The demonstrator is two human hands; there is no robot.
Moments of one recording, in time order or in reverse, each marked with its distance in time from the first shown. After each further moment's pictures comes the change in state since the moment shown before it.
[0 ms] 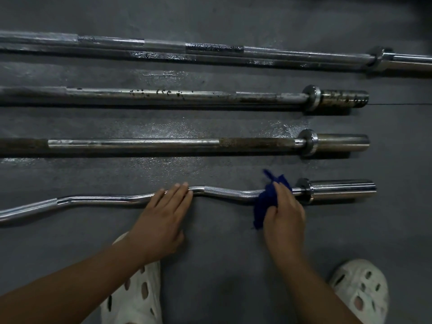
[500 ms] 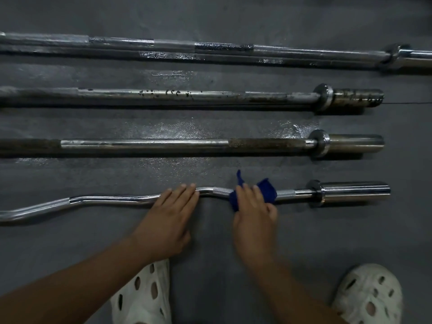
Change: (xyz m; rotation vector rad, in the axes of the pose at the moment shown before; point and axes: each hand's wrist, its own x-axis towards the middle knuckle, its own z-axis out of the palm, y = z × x) left_hand -0.003 -0.008 -0.010 -0.062 -0.014 0.034; right_hand -0.024 -0.063 0.035 -0.224 -0.195 -0.220
